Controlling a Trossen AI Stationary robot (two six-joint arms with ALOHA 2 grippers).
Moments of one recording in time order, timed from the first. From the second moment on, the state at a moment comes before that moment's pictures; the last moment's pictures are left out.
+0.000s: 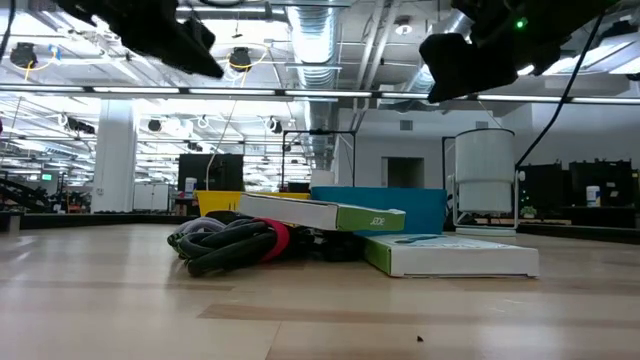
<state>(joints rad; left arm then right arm) -0.23 1.05 0.69 -0.23 -0.19 0.08 0.43 1.60 1.01 -0.93 1.29 1.13</state>
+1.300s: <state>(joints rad) -0.27 1.62 1.08 -0.80 -0.27 0.83 0.49 1.60 1.01 -0.93 1.24 1.12</state>
